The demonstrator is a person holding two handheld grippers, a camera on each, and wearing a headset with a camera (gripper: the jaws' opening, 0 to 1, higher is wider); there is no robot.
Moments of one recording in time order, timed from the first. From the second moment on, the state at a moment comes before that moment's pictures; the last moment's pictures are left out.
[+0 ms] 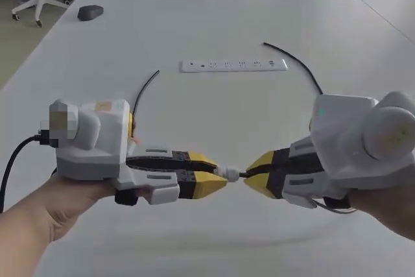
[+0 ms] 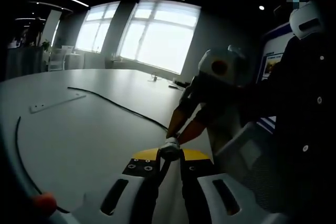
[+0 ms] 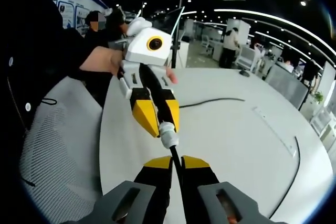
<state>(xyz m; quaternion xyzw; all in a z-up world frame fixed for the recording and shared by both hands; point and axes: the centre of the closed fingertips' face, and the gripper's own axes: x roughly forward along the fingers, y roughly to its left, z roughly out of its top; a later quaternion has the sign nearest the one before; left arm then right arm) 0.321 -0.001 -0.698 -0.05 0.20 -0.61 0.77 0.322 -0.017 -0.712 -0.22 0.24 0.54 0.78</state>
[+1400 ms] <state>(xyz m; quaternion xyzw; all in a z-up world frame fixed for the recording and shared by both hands) 0.324 0.002 -0.700 -0.04 0.20 -0.61 0.77 0.339 -0.125 -0.751 -0.14 0.34 0.40 0.84</state>
